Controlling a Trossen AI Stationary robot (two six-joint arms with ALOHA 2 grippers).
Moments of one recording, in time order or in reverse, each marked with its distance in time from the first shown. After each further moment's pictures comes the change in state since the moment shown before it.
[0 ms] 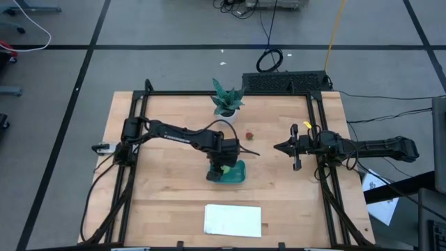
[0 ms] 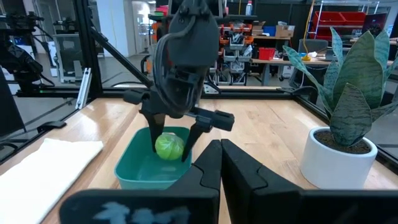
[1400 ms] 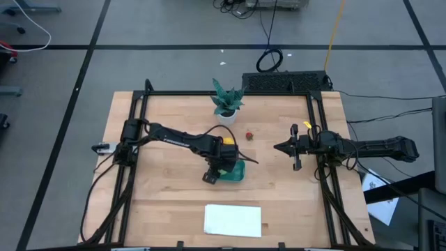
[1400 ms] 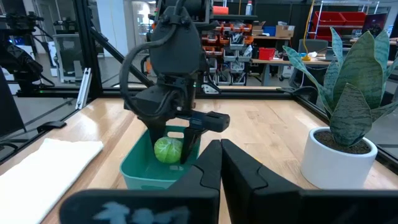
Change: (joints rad) left arm -0.037 0.000 -0.028 0.011 -0.103 0.134; right arm 0.000 0.000 0.000 0.000 0.000 0.000
